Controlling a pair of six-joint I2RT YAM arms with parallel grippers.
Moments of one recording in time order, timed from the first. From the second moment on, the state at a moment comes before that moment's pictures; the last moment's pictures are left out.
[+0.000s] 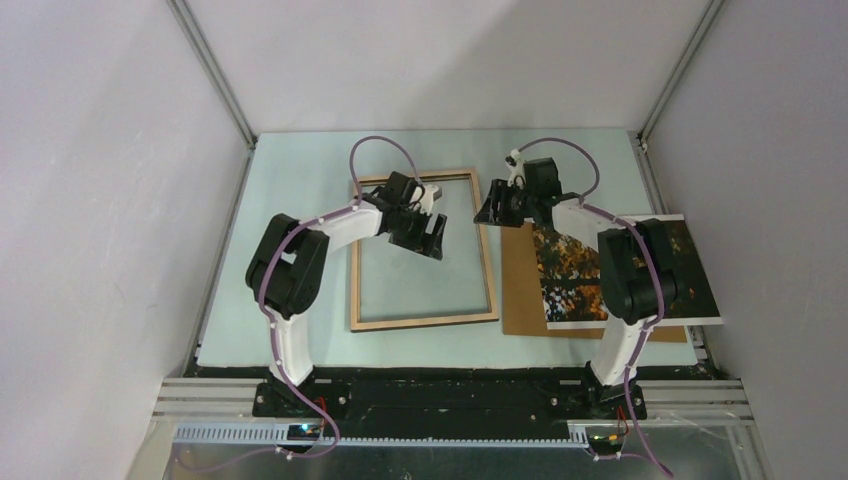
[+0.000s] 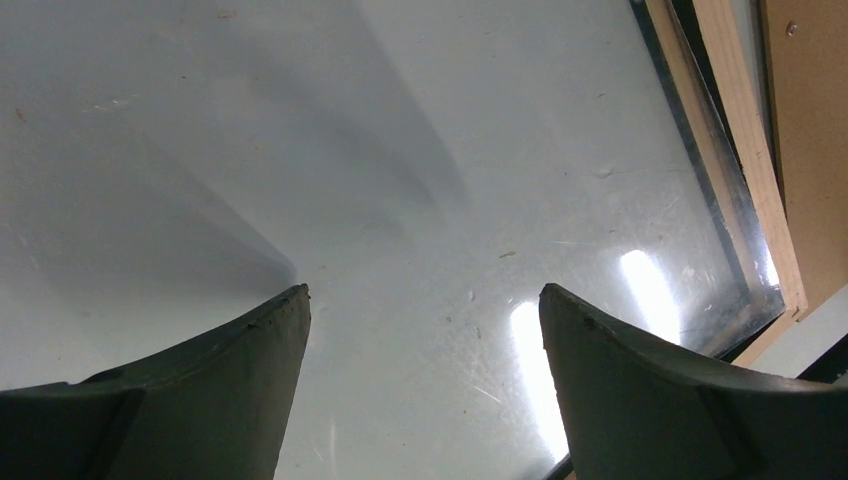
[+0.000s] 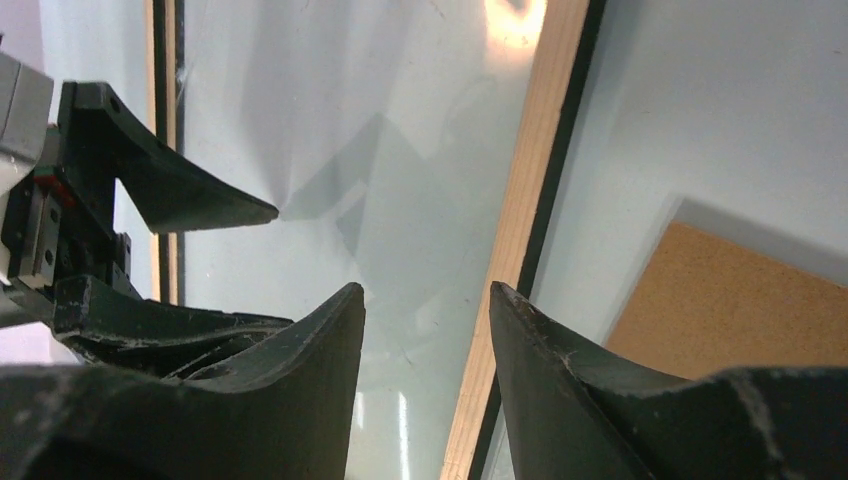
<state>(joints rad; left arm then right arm) -0.51 1.94 1.30 -0.40 0.34 -0.10 0.28 1.85 1.18 -0.08 -0.47 0.41</state>
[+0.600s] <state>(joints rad) -0.51 1.90 1.27 -0.40 0.30 -0.06 0.38 1.69 1.07 -0.21 -0.41 0.10</state>
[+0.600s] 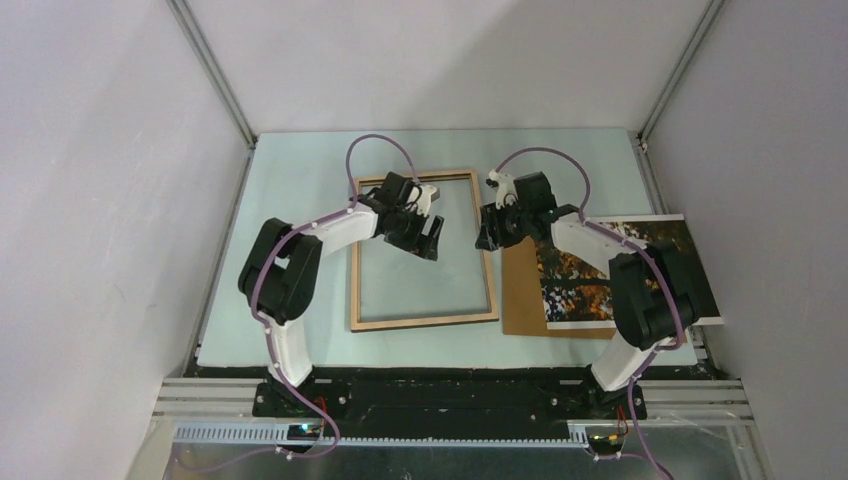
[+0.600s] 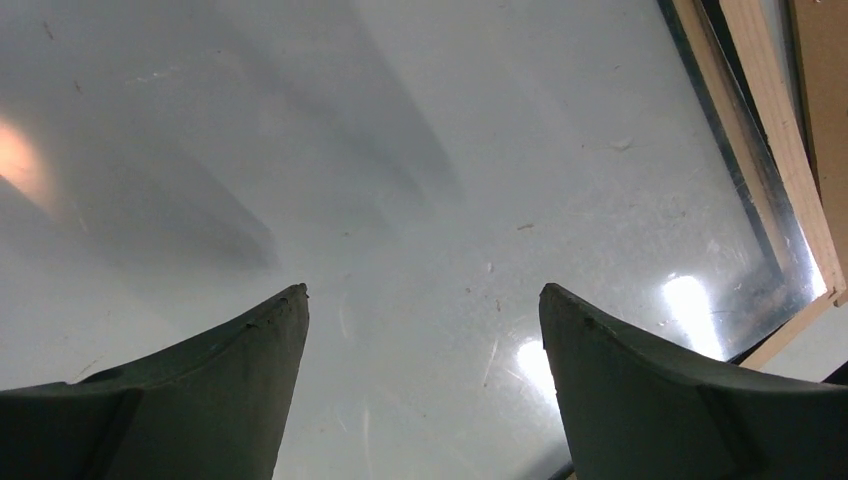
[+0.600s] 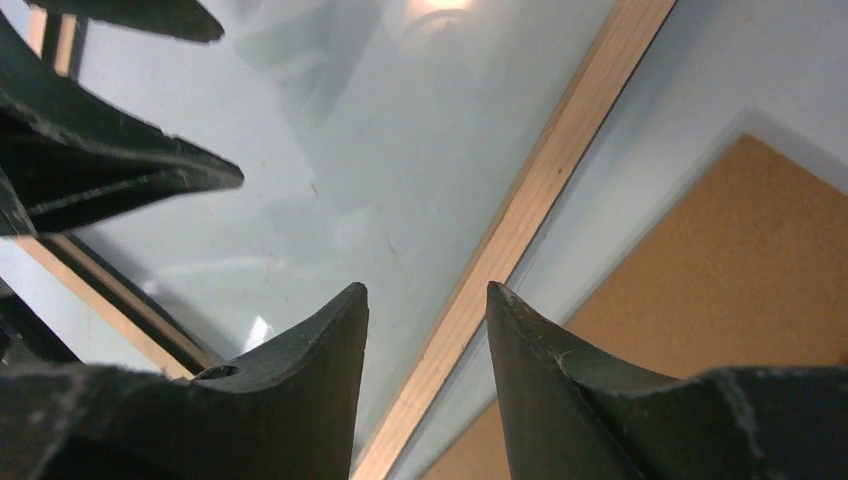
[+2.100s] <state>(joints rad) -0.28 1.45 1.00 -0.60 0.10 0.14 0.77 1.48 0.84 -0.39 -0.09 -0.37</state>
